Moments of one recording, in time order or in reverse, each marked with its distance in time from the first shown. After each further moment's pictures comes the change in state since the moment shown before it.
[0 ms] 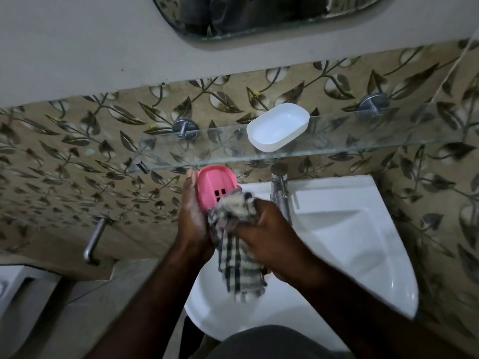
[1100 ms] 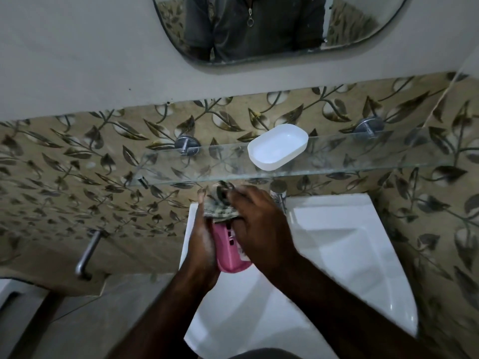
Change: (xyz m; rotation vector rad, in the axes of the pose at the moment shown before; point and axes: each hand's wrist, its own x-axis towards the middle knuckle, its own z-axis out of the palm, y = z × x) left_hand 0.003 -0.015 0.001 -0.011 -0.007 0.069; right_hand 0.026 -0.013 0.001 -0.961 0.234 -0.535
